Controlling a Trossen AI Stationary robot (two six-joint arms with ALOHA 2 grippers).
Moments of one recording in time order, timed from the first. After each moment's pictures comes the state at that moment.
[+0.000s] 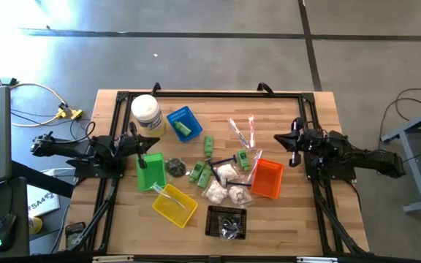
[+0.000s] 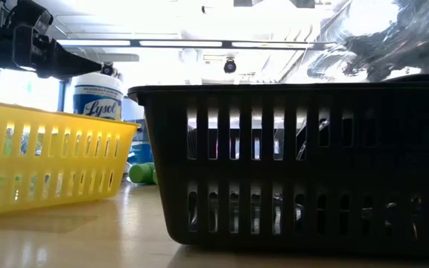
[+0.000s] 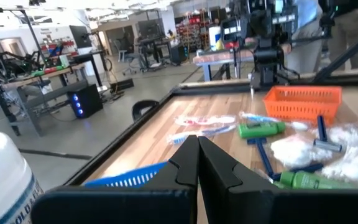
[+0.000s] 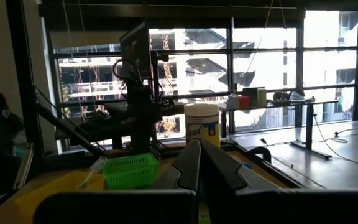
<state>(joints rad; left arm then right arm) -0.14 0.03 0.07 0.04 -0.51 0.18 -0.15 0.05 0.01 0.28 0.03 0.05</state>
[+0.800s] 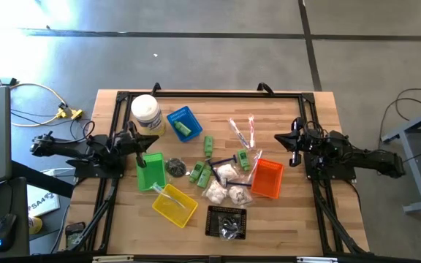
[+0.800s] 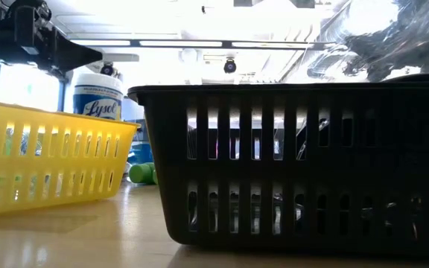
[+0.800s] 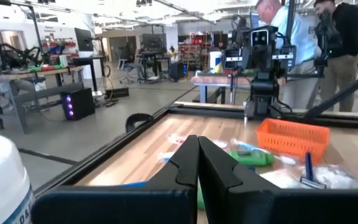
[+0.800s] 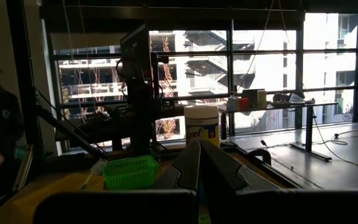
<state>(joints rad) -0.14 0.05 0.07 0.13 -0.51 0.08 -0.15 0.05 0.01 0.29 0.03 0.05</state>
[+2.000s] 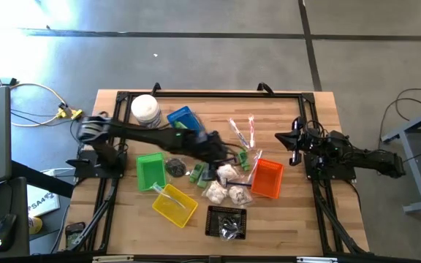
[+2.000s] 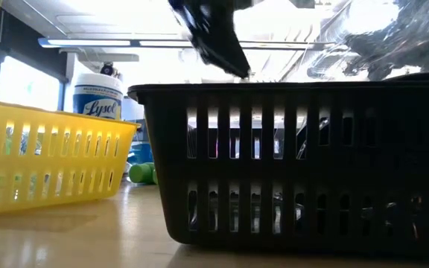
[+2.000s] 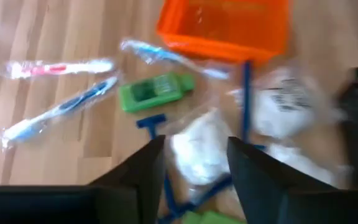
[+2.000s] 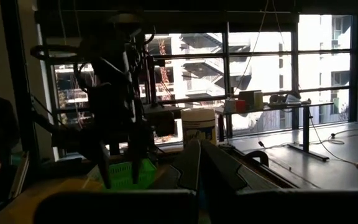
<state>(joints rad) -0.04 1.78 1.49 -0.51 -0.08 0.02 -0.15 0.05 0.01 0.30 0.05 0.06</state>
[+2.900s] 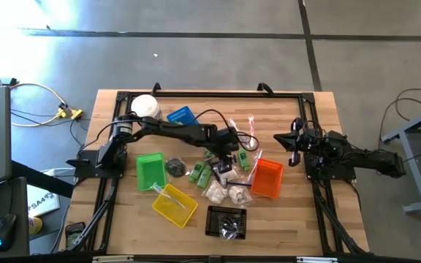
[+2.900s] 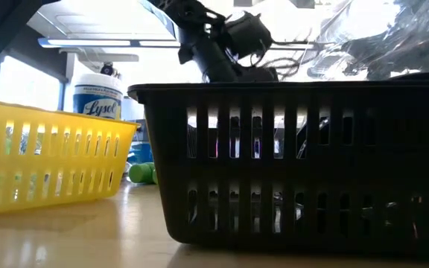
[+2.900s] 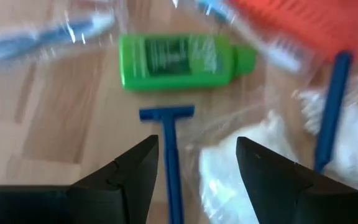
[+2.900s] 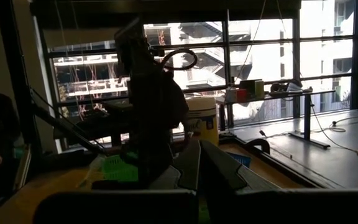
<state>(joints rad) 0.08 2.09 1.58 -0.44 0.13 -0.14 -0.15 0.06 0.01 0.27 0.05 0.08</state>
